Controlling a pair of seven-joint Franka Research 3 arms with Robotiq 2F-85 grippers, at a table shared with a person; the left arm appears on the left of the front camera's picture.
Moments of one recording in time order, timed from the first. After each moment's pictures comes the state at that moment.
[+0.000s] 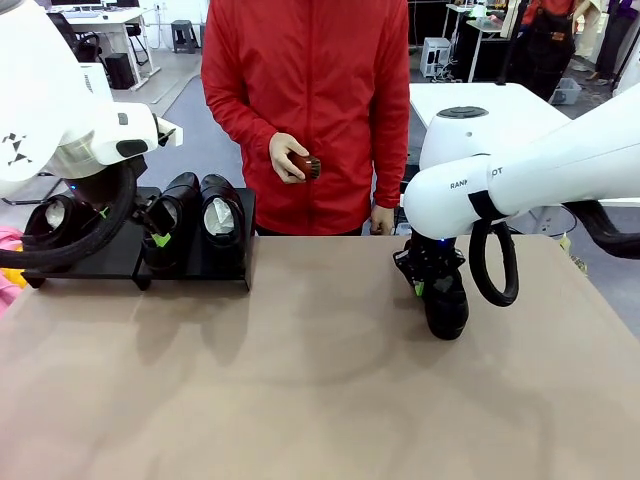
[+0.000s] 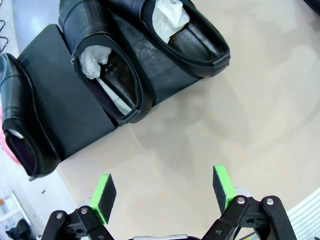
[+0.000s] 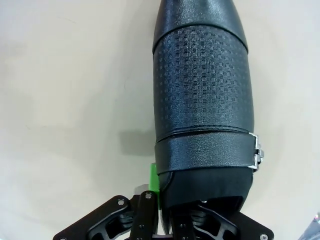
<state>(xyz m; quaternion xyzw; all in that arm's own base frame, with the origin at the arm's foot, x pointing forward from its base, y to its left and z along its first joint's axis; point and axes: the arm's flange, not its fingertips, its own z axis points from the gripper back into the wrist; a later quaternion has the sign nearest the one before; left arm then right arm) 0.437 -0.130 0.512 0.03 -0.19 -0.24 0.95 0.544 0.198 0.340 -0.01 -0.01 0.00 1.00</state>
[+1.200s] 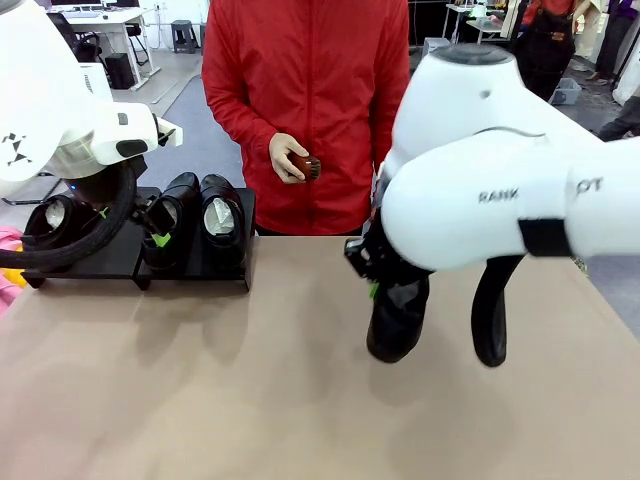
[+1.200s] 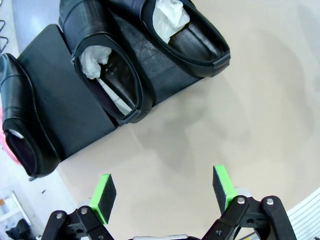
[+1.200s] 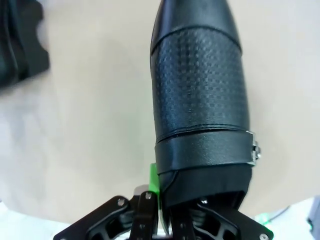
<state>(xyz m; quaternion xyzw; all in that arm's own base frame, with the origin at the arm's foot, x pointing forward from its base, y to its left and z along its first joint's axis) 0.437 -0.129 0.512 0.03 -0.19 -0.24 0.95 0.388 0.308 0.446 0.06 -0.08 -0.10 0.99</state>
